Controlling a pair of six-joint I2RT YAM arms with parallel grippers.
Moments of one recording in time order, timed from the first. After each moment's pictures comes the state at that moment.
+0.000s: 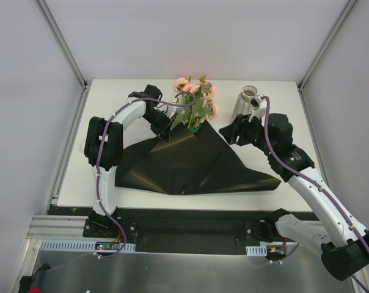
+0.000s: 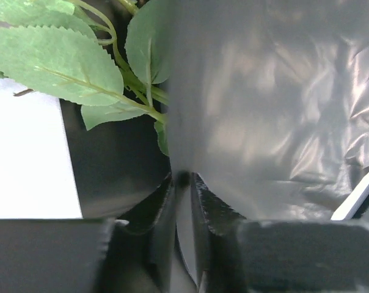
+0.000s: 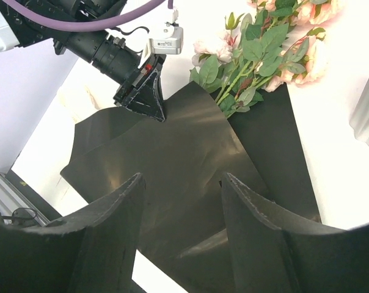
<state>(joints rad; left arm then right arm) -0.31 2.11 1.69 -0.92 0.63 0.50 0.49 0.96 0.97 -0.31 -0.17 0.36</state>
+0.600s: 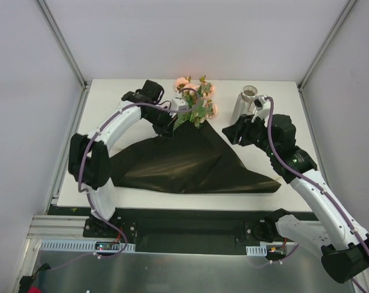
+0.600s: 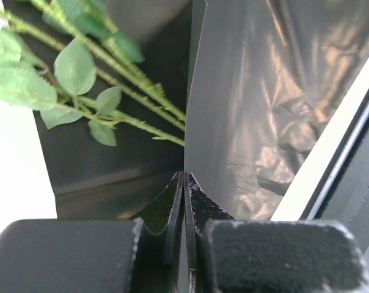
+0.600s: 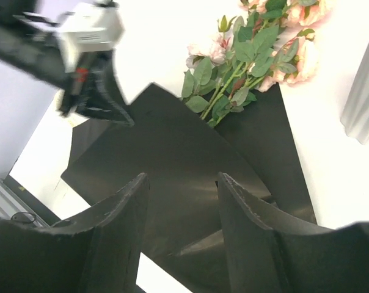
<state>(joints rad) -0.38 1.87 1.59 -0.92 0.64 0.49 0.48 0.93 0.97 -0.32 -0.17 0.37</state>
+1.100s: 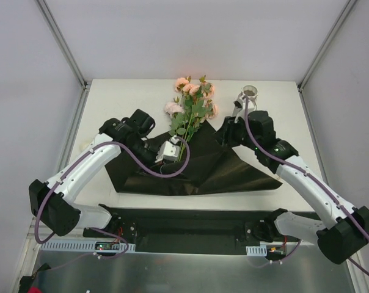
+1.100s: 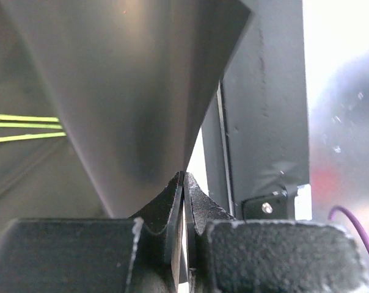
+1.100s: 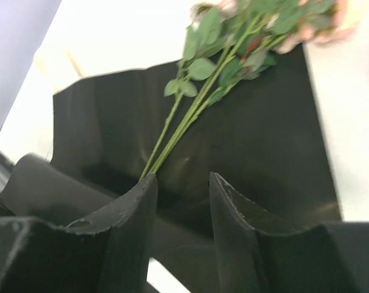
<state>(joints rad) -0.56 1.31 1.26 -1.23 0.77 0.89 0.52 1.10 0.97 -0.32 -0.16 0.37</state>
